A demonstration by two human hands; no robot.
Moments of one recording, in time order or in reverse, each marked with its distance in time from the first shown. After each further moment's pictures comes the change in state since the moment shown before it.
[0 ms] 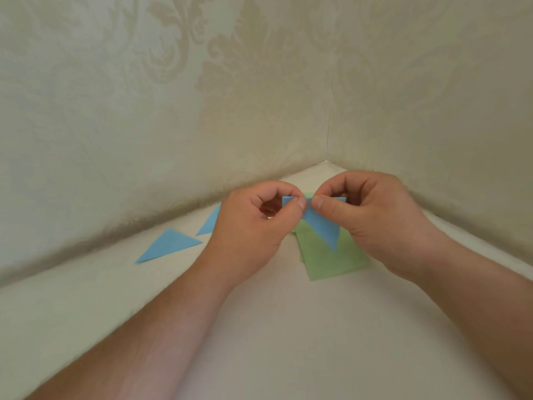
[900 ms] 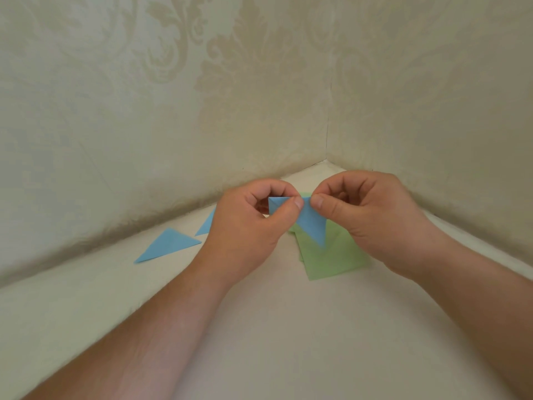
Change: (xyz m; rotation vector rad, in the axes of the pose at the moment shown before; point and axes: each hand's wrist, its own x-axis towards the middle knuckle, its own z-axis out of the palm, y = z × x) left_hand 0.000 0.000 -0.001 -0.004 0.043 0.018; right_hand 0.001 0.001 -0.002 0.006 -0.013 -0.016
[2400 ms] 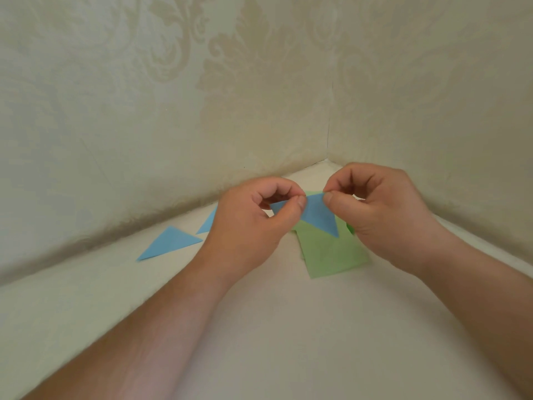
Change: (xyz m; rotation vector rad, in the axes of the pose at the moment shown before) left_hand -0.001 0.002 -0.003 0.131 -0.029 0.104; right_hand 0.000 -0.005 -0.001 -0.105 0.071 -0.102
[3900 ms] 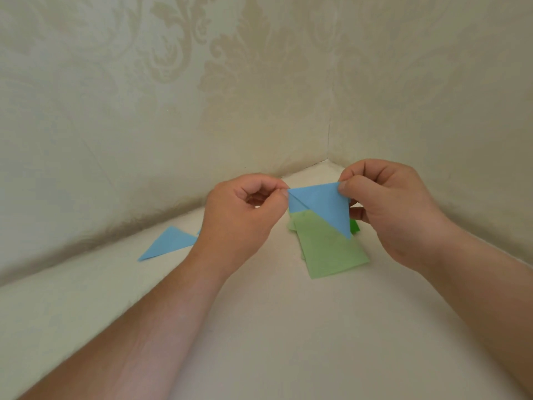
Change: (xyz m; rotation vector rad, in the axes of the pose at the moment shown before) left_hand 0.006 -0.003 -0.004 -0.106 0.137 -0.139; right_hand 0.007 -0.005 -0.003 0.289 0.074 0.211
